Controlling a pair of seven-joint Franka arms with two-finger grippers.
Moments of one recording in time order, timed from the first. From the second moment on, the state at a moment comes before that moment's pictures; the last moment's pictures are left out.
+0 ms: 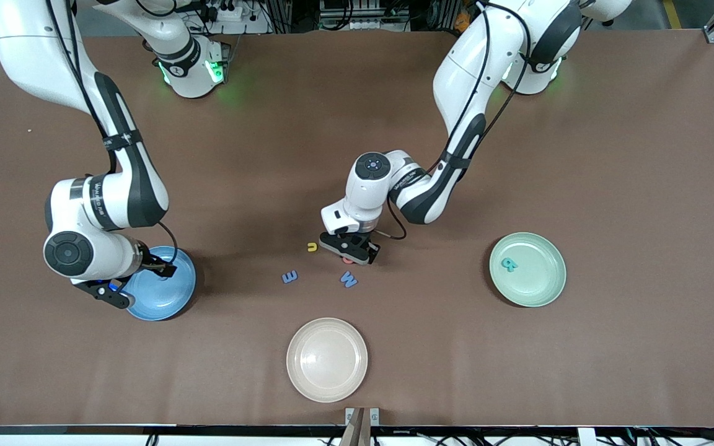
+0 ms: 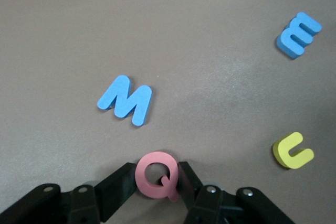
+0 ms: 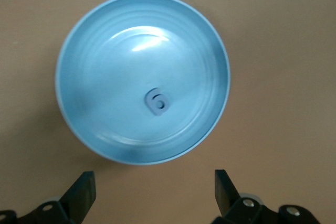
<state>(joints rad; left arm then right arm) -0.73 0.95 -0.07 -1.40 0.25 2.67 -0.52 0.10 0.55 0.01 -1.61 -0.13 1.93 0.63</state>
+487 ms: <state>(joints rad) -0.72 0.93 -0.06 -1.40 0.25 2.61 -0.53 0.11 0.55 0.07 -1.59 -0.03 1.95 0.65</state>
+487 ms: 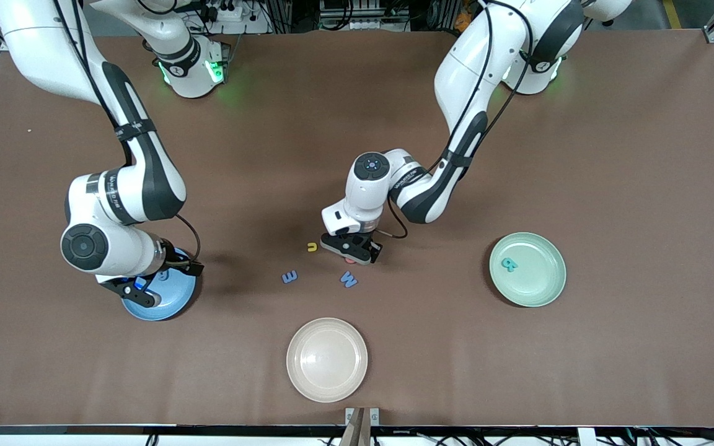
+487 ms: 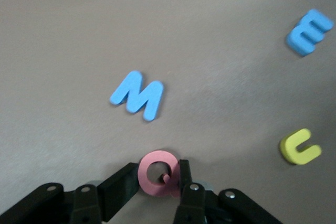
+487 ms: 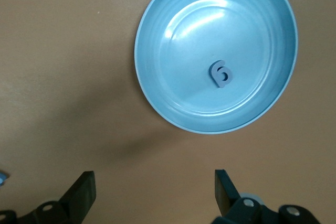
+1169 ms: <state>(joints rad) -0.68 0.88 -0.07 -1.40 0.22 2.48 -0.53 0.26 0.56 0.08 -1.60 0.03 2.05 0.71</state>
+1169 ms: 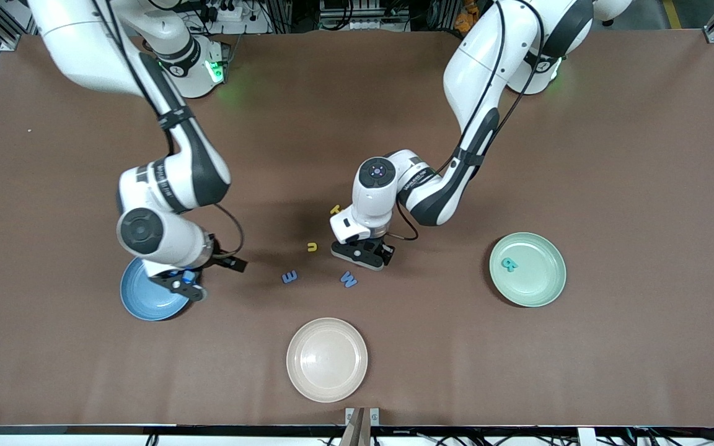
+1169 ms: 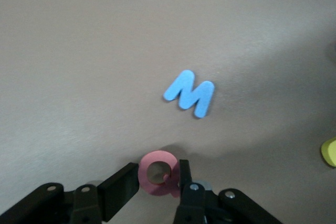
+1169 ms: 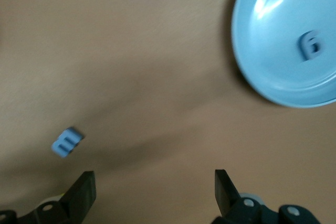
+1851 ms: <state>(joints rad) -0.30 0.78 -0.19 -1.40 0.09 2.16 -0.03 0.39 0.67 0.10 -1.62 0.05 2.27 0.71</state>
